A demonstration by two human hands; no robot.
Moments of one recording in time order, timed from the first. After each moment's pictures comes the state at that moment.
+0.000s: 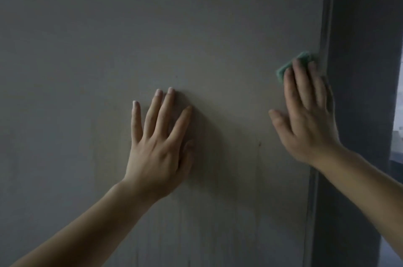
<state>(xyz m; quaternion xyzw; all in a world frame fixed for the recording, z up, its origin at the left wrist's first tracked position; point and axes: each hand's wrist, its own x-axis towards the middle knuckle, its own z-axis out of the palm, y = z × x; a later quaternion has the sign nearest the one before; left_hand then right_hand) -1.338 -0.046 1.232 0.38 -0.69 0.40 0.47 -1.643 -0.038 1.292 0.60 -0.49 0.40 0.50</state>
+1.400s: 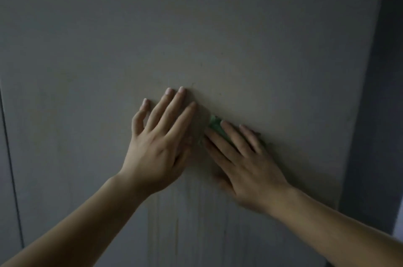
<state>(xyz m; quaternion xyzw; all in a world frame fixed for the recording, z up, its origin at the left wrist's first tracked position) -1.253 -0.043 1.200 0.35 -0.74 0.37 0.45 -1.491 -0.043 1.172 0.74 -0.36 0.19 0.54</state>
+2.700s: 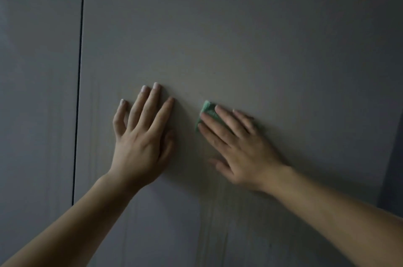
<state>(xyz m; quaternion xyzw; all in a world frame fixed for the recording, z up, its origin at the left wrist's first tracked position) -1.108 -0.066 1.201 0.40 -0.67 0.35 0.52 -1.364 -0.057 1.231 0.73 -0.31 0.16 0.59</state>
